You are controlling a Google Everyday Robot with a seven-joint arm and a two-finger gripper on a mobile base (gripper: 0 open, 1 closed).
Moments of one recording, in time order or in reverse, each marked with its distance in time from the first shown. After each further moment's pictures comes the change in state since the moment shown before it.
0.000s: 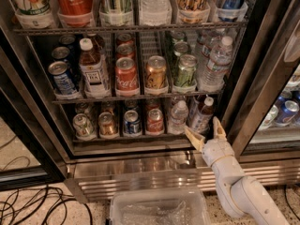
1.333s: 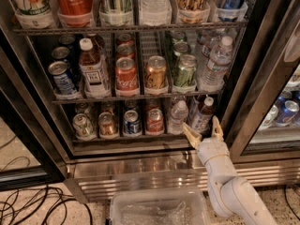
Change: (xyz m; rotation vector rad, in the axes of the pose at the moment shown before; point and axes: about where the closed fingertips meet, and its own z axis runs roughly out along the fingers) arm -0.004 0.001 0.006 0.096 -0.007 -0.004
